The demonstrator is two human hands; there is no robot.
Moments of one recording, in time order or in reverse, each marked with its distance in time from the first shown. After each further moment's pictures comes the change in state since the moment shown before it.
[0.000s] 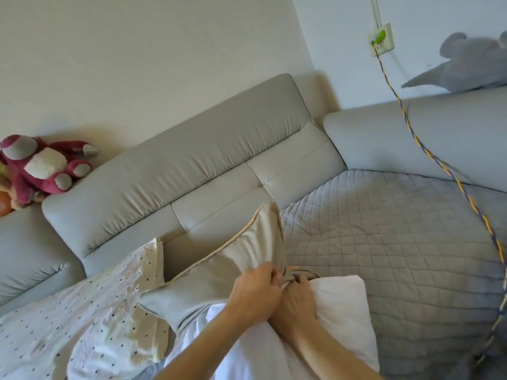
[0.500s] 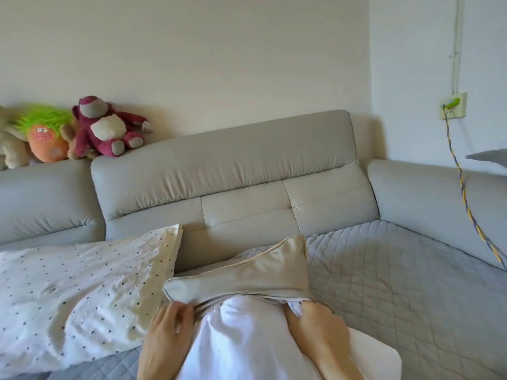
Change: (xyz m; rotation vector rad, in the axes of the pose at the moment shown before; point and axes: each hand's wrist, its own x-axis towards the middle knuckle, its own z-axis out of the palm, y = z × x) left_hand -0.078 -0.169 0.036 -0.457 0.653 -0.478; right_hand 0.015 0.010 -0.022 -0.137 -0.119 0.120
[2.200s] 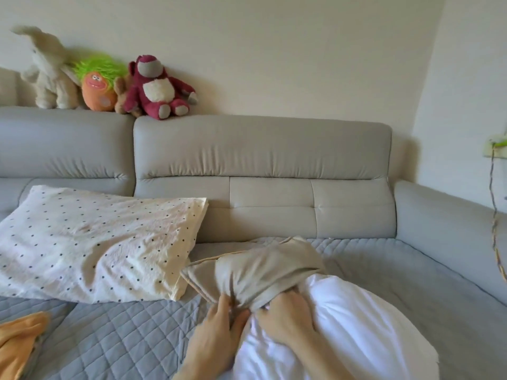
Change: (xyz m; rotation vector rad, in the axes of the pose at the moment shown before) left_hand -0.059 -0.001 0.005 -0.035 -0.349 -0.024; right_hand -0.032 -0.091 0.022 -0.171 0.117 -0.418
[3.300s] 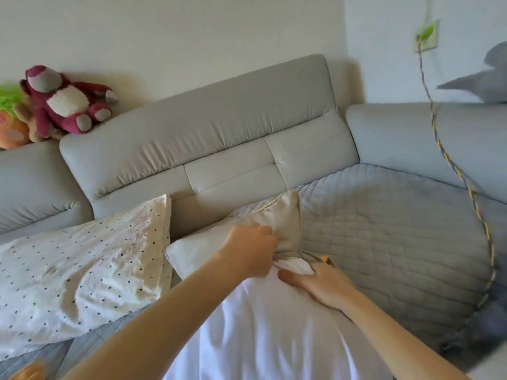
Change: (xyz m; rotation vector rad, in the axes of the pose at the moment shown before) left_hand 0.044 0.172 0.015 1.184 -0.285 0.739; right_hand -0.064 0.108 -0.044 0.643 -0.464 0.551
